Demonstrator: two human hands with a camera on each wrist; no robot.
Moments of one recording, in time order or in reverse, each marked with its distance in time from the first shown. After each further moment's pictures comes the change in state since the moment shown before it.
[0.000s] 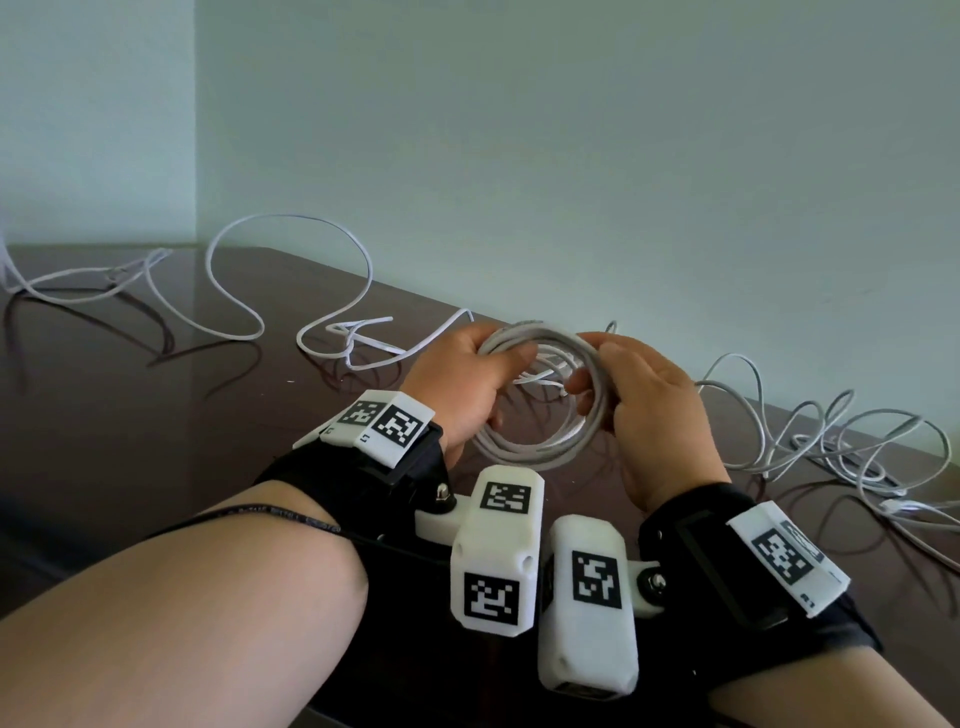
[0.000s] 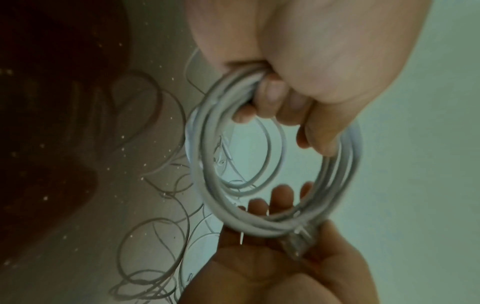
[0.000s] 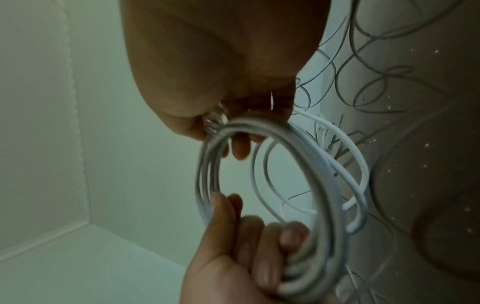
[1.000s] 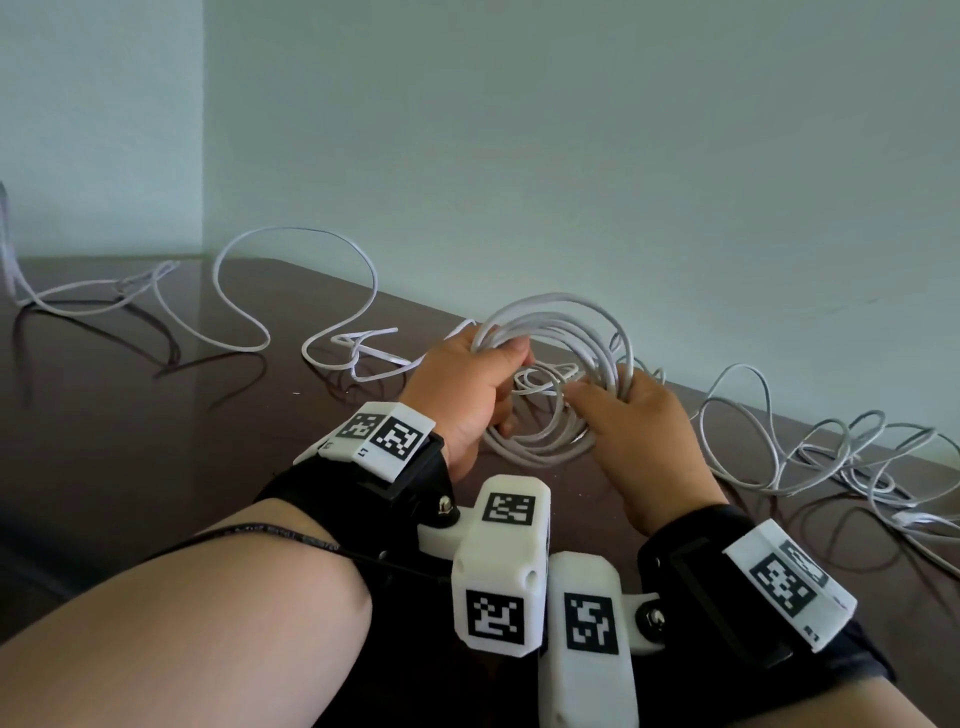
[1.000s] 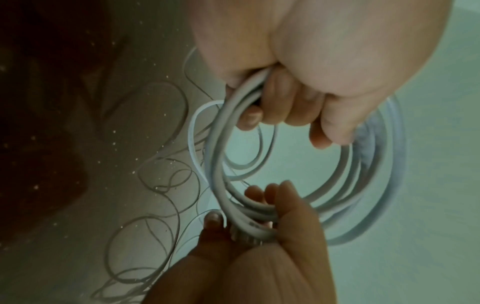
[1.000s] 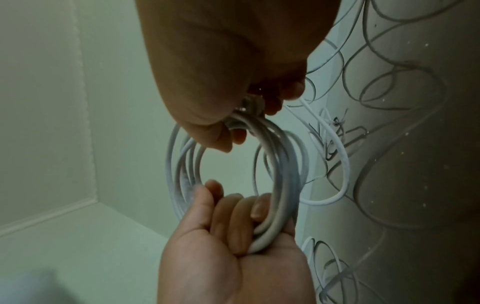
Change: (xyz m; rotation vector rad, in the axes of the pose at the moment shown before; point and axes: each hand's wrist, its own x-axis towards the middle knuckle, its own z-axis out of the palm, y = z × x) left_hand -0.002 0.006 0.003 -0.265 0.002 -0.061; right_hand -0.001 0.009 0.004 -0.278 0.012 -0.030
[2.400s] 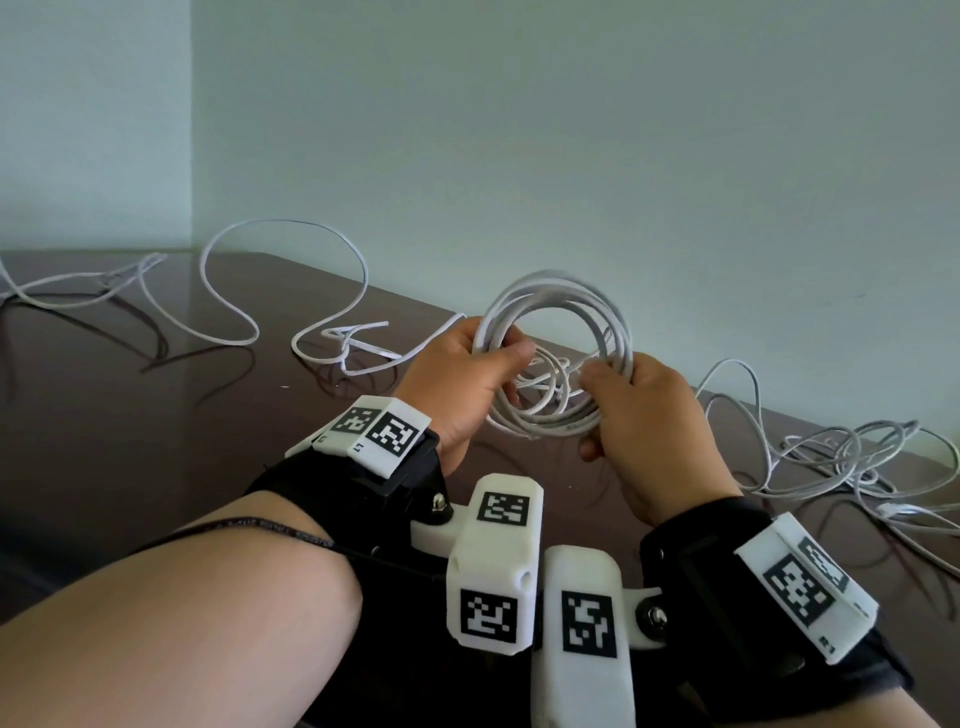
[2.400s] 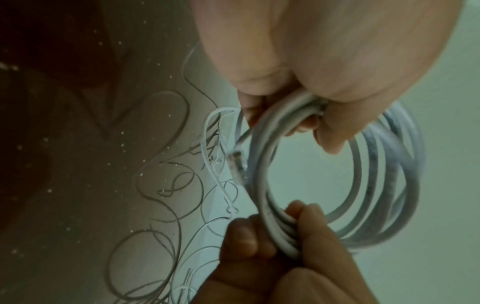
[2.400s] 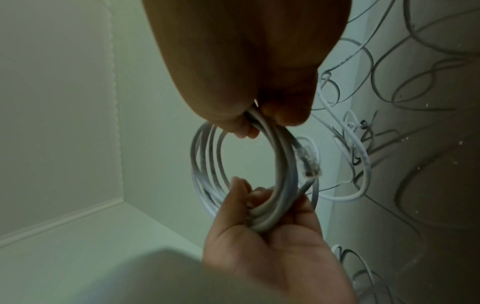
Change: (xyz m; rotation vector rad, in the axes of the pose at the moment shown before) left_hand 0.005 -0.007 -0.002 0.138 0.008 0.106; right_hand -0.005 -0.011 -0.010 -0.060 -0.008 0.014
